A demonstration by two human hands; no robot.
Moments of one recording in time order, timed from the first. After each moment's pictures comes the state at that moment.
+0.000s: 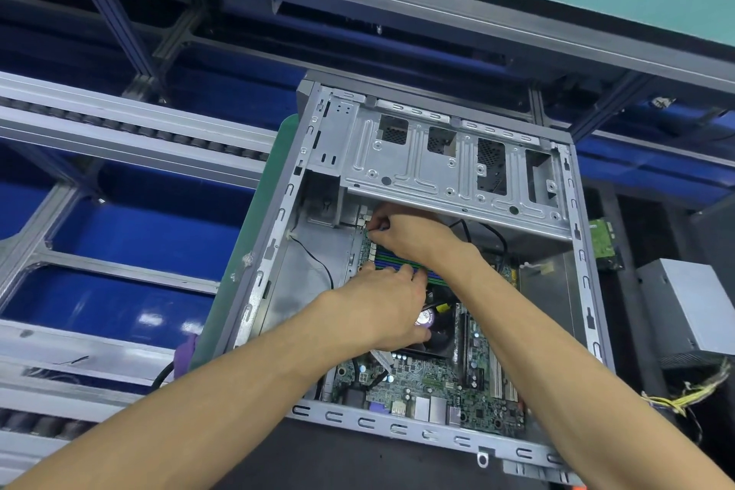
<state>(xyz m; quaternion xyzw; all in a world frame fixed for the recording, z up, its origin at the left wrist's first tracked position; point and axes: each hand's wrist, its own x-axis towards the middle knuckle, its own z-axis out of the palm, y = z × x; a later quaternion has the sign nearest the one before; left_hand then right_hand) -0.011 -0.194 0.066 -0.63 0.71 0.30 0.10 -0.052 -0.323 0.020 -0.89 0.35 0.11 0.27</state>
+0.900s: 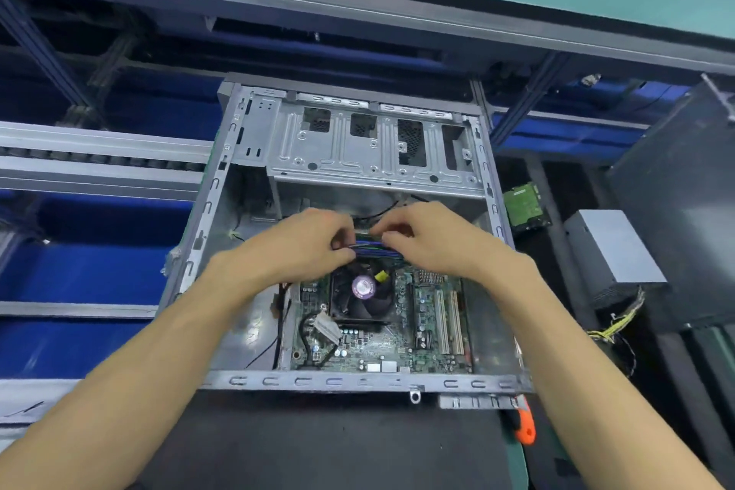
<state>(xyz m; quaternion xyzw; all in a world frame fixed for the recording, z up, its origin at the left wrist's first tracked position) 0.021 -0.209 0.075 -0.67 0.68 0.29 -0.08 -0.162 -0.293 0.113 -0.87 0.38 0.09 0.30</state>
